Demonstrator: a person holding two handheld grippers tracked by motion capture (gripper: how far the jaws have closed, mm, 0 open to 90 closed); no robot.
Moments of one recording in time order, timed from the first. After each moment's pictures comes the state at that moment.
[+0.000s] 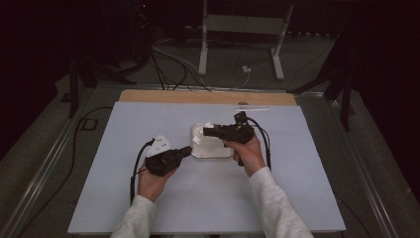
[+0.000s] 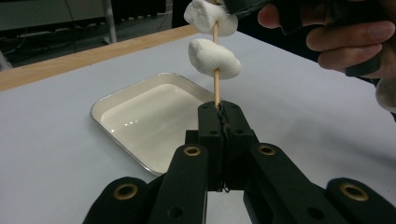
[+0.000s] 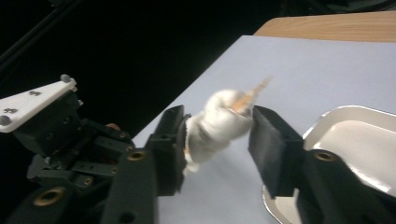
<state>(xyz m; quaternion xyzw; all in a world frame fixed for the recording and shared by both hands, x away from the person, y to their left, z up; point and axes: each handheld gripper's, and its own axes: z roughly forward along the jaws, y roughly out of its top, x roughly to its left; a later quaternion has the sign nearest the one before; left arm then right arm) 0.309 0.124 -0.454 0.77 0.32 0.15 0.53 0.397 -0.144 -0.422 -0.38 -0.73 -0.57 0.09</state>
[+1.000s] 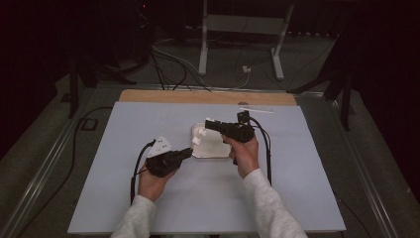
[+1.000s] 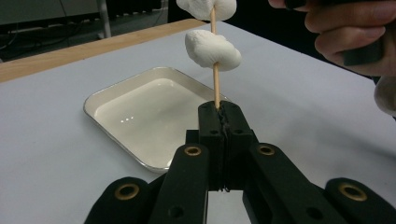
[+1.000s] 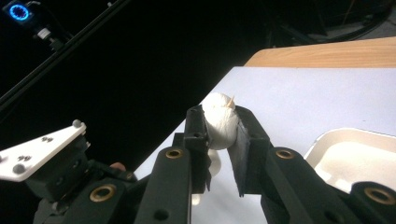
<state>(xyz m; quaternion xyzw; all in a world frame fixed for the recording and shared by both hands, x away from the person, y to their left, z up) 0.309 0.124 -0.459 0.78 0.32 0.14 0.53 0.392 -0.145 -0.419 -0.42 -0.67 -0.61 0.07</state>
